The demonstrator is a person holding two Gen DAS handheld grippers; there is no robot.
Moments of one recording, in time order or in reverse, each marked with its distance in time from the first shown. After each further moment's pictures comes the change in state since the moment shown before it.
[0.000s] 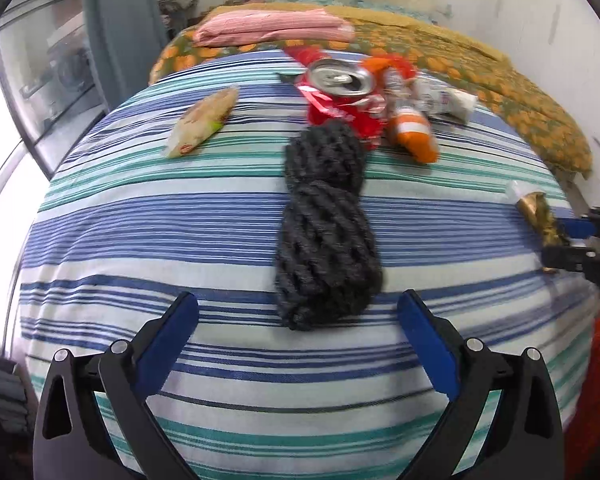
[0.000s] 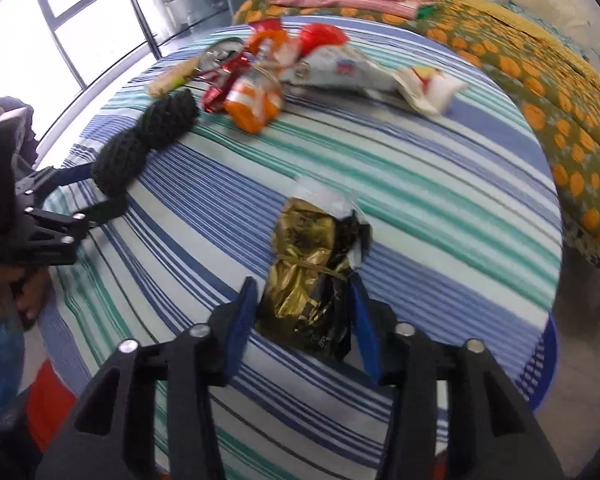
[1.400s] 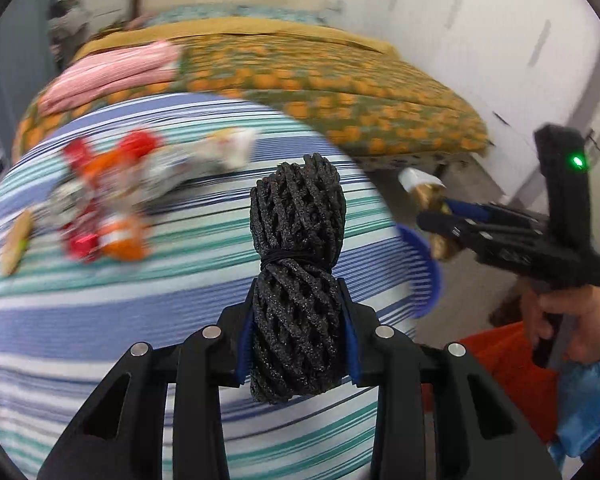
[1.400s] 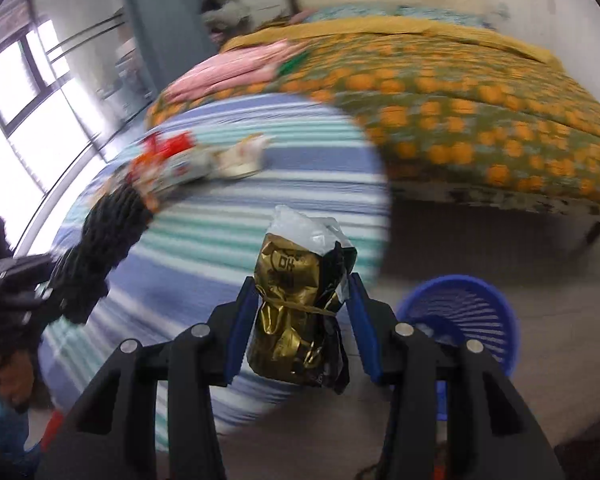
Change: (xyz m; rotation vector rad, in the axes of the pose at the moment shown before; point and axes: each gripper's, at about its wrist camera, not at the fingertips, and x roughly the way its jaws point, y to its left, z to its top) left arm -0.038 -0.194 0.066 0.168 -0.004 -0.349; right arm -0.102 -0.133 -0.043 0.298 -0.241 -0.111
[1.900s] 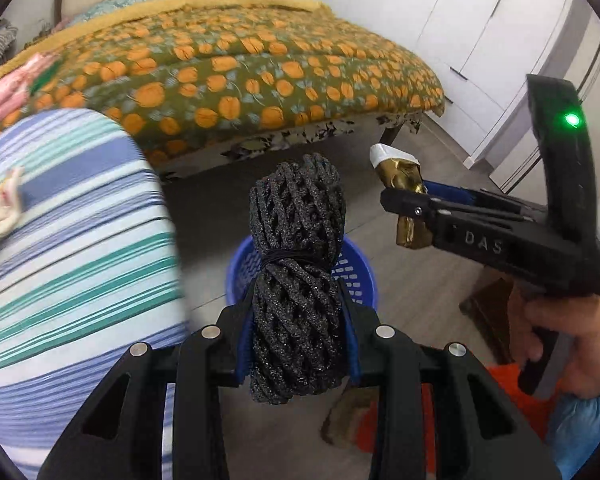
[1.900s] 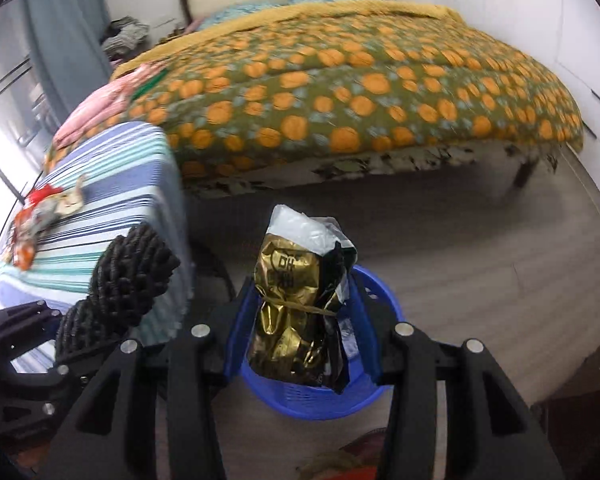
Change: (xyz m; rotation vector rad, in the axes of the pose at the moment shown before) left arm 0.162 -0.165 0.052 0.104 0.108 -0.114; right arm -0.006 -0.179 -0.020 0.206 0.013 -0.204
